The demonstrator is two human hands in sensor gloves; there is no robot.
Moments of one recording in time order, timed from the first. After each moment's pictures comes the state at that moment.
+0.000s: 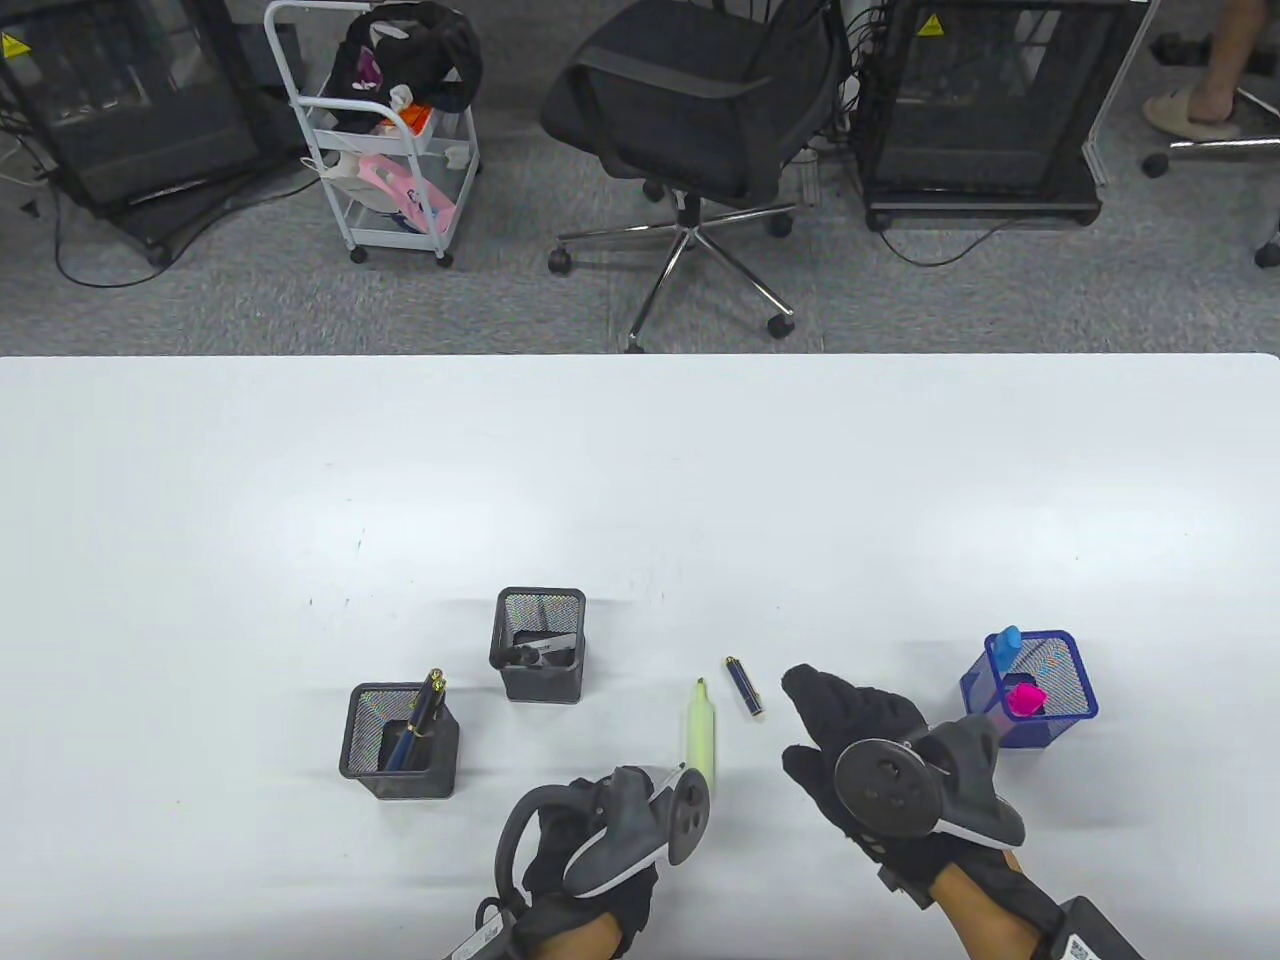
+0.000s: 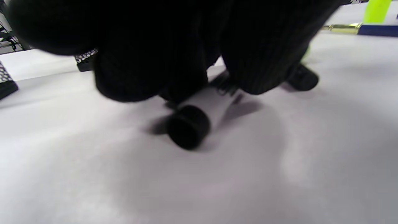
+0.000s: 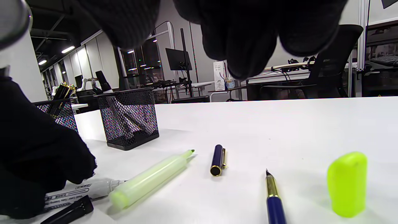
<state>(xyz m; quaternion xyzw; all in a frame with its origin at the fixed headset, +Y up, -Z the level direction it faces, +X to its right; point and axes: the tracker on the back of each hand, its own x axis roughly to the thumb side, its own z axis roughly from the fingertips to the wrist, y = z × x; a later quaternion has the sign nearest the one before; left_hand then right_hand) -0.053 -0.752 -0.179 -0.15 -0.11 -0.08 0.98 0.159 -0.677 -0.193 0.24 -0.03 0.96 0.11</state>
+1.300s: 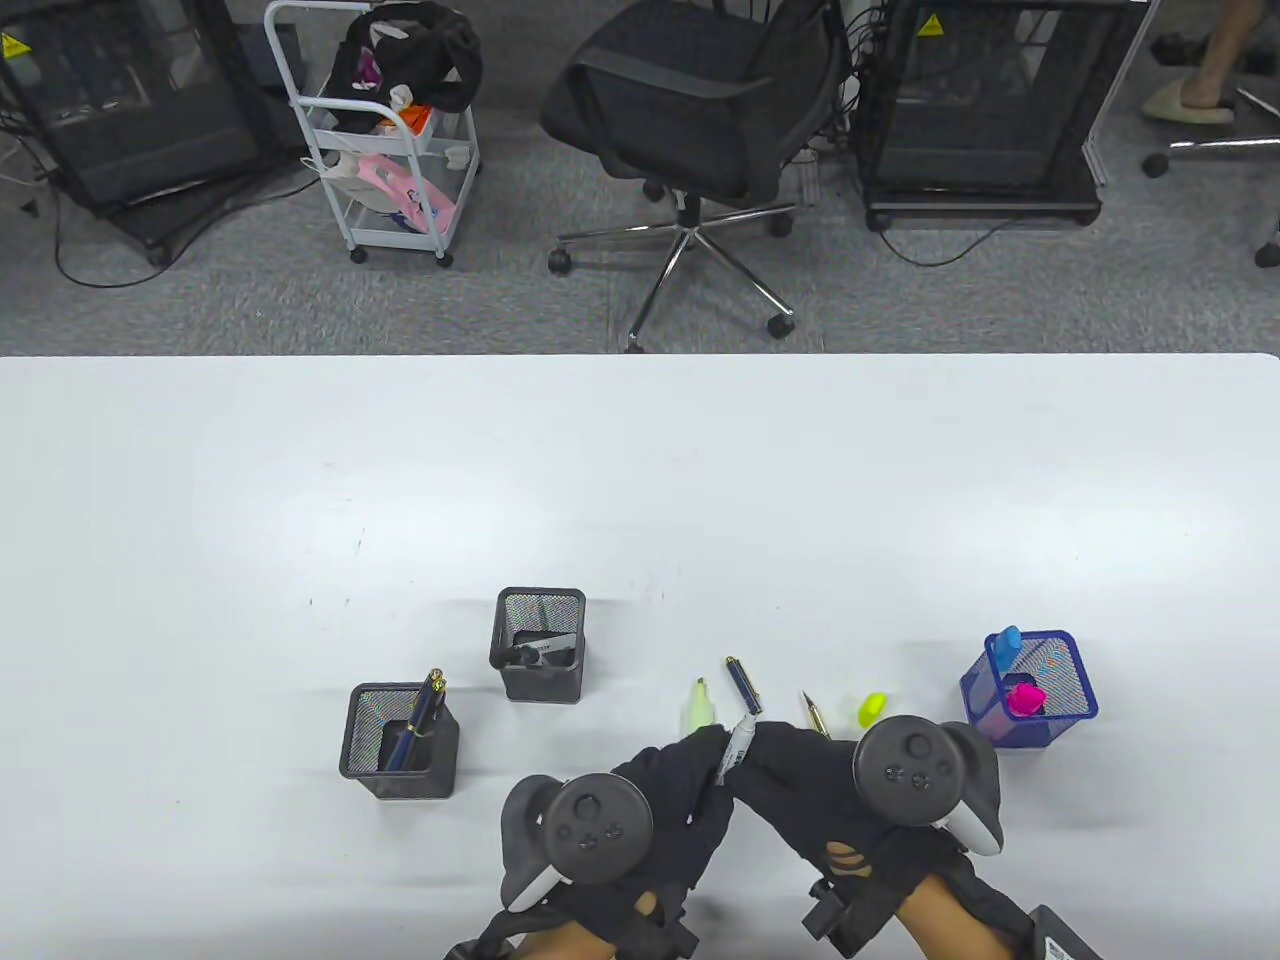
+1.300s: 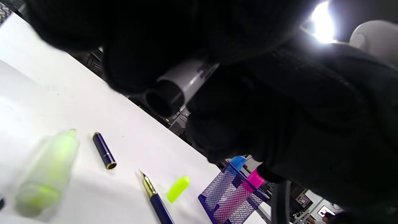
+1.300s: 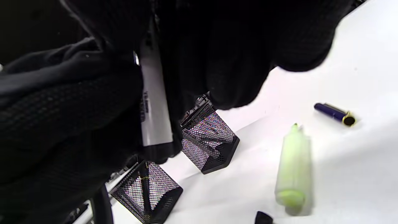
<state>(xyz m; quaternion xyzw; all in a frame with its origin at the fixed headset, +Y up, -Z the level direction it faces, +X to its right) -0.064 -0.689 -0.165 0.00 -0.24 0.38 0.89 0.144 -0.684 -0.188 0.20 0.05 0.88 0.42</state>
